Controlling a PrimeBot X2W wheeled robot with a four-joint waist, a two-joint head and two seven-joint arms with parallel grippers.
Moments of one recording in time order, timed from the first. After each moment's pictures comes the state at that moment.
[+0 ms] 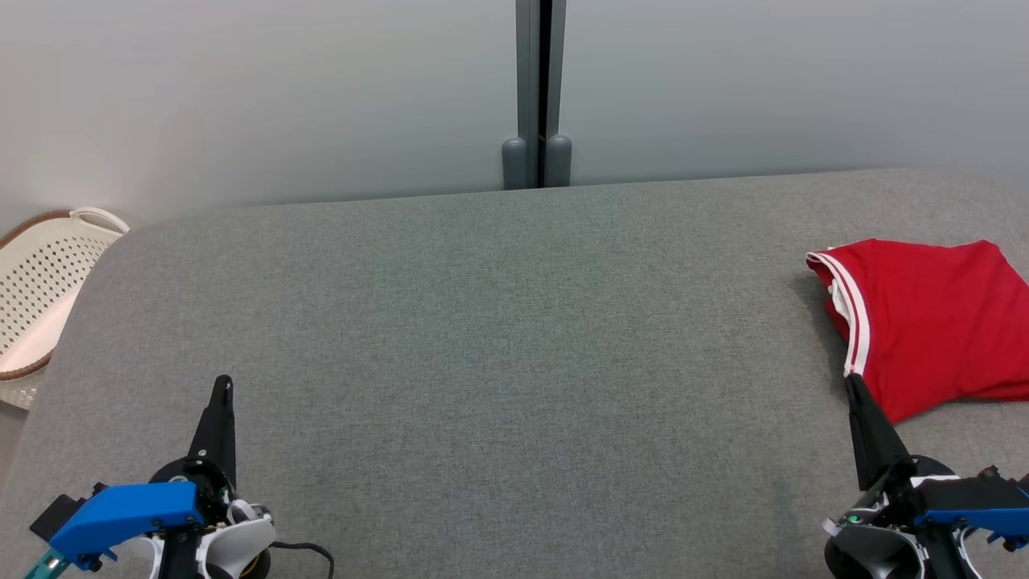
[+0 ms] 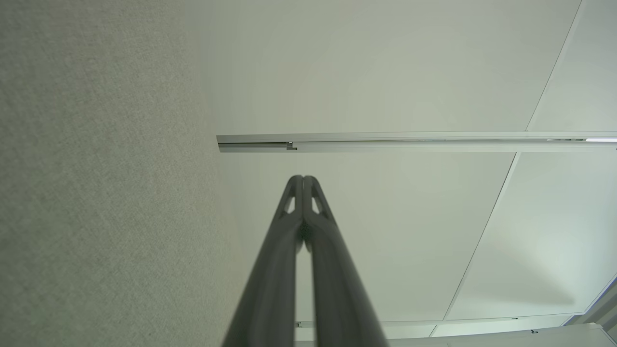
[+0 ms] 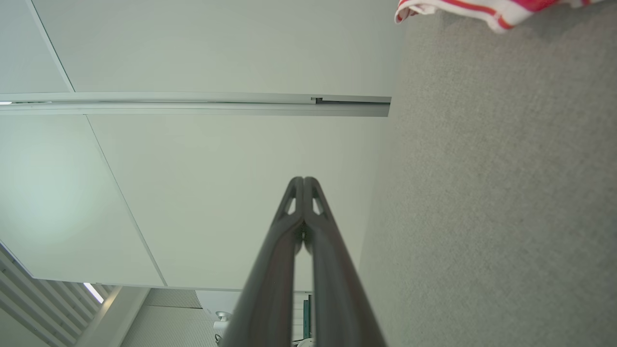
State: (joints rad) left arm -0.10 0.05 0.12 0.25 -1.61 -0.13 0.11; right arm -0.10 -0.05 -0.11 0.25 1.61 0.13 0.11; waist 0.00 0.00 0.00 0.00
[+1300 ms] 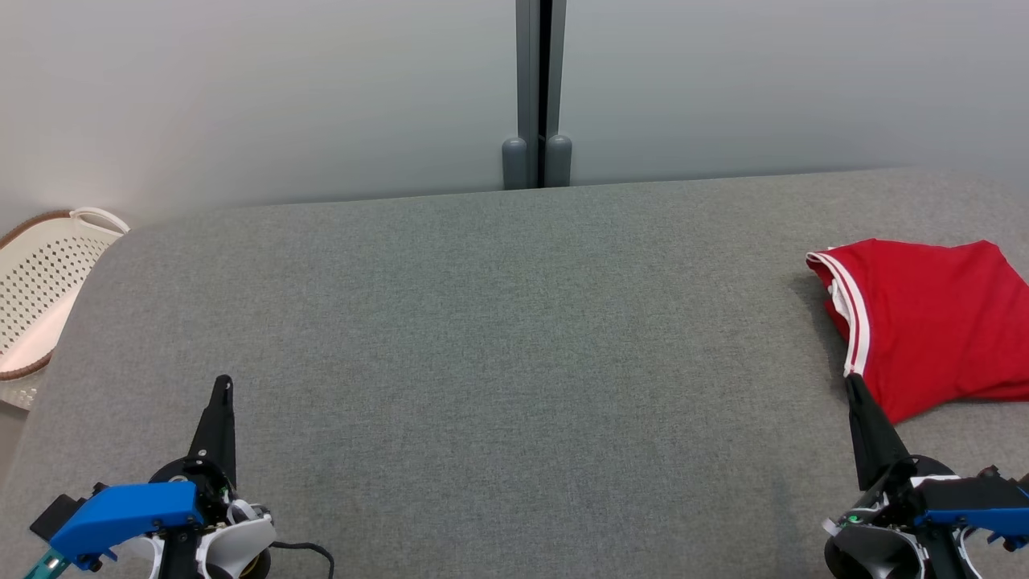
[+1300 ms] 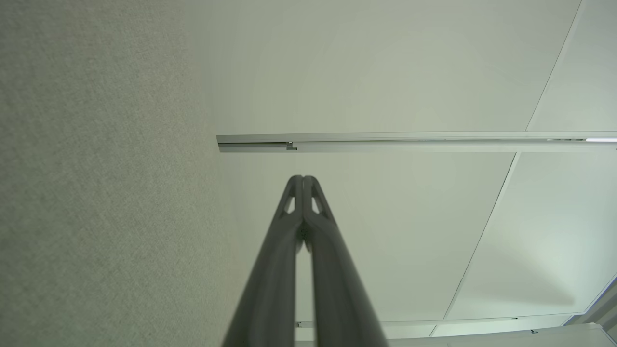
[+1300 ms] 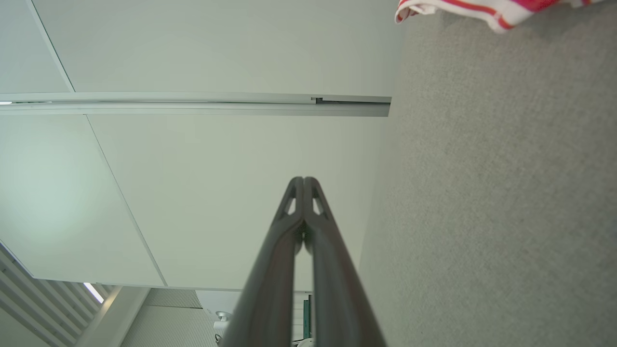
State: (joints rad) left arm -0.10 0.05 0.12 0.25 -1.61 -0.13 0.11; right arm -0.10 -0.05 -0.11 0.25 1.61 0.13 0.11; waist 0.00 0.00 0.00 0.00
